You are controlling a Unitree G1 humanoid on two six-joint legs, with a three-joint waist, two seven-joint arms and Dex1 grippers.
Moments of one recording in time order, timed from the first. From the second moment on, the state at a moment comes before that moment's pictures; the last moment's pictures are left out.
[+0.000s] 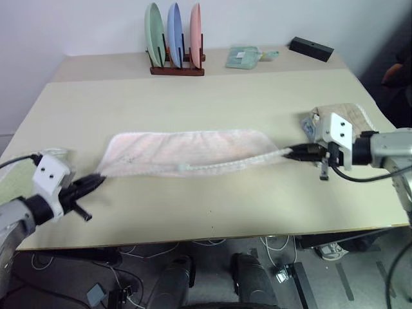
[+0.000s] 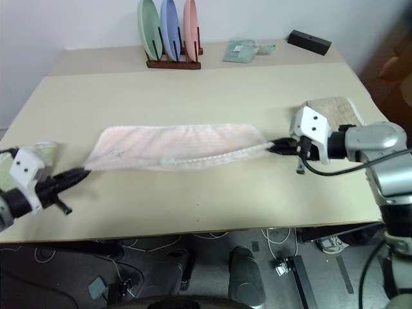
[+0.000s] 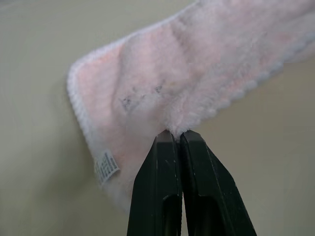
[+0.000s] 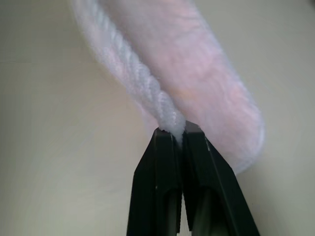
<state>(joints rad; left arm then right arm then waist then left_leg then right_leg) 0.33 0.82 0.58 -0.48 -0.54 0.62 -0.85 -0.38 -1.04 -0.06 -0.10 0.38 0.39 1.28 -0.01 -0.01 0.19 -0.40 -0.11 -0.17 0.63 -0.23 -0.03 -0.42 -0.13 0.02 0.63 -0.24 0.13</state>
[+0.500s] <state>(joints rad) -0.07 0.85 0.30 -0.12 -0.39 0.51 -0.83 -0.62 -0.83 0.10 0.24 0.14 0.19 1.10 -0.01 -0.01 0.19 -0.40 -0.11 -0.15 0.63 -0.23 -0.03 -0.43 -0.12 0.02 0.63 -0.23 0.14</state>
